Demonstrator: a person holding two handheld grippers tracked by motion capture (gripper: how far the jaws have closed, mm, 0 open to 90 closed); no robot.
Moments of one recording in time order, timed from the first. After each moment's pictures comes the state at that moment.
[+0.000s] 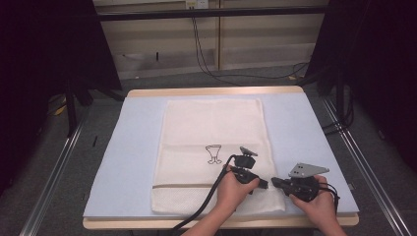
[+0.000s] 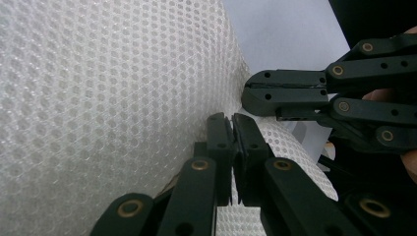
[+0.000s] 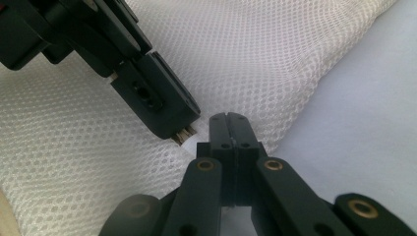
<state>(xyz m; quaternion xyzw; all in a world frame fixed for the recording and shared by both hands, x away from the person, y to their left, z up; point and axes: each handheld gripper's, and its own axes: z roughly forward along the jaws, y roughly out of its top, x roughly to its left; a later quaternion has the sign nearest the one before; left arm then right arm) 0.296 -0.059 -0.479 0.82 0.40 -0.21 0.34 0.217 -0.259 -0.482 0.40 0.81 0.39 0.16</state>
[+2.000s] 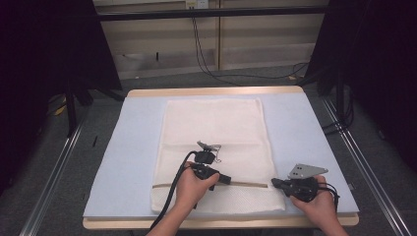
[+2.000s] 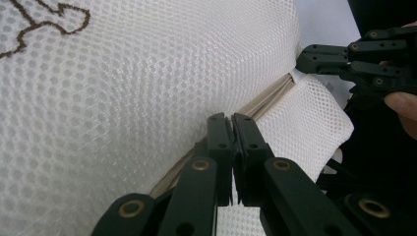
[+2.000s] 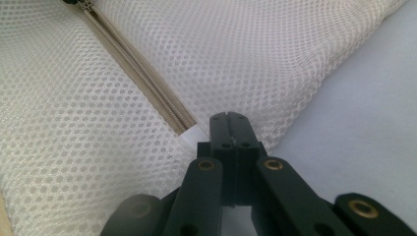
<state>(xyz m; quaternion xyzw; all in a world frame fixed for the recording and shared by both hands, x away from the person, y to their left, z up) 0.307 0.050 -0.455 0.81 0.44 -0.19 0.33 0.217 -0.260 -0.484 0.39 0.82 0.38 0.16</state>
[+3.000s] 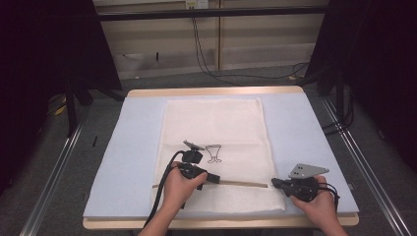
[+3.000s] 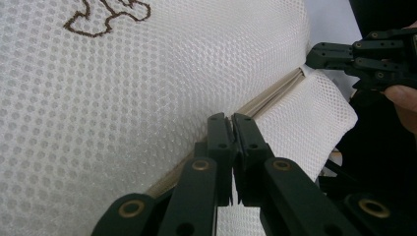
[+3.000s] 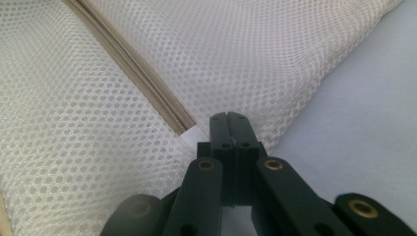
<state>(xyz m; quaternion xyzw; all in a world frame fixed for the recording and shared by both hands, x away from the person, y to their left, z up) 0.308 0.080 -0.452 0.80 0.46 -0.19 0.34 0.217 -0.261 -0.484 0.39 0.82 0.39 0.16</state>
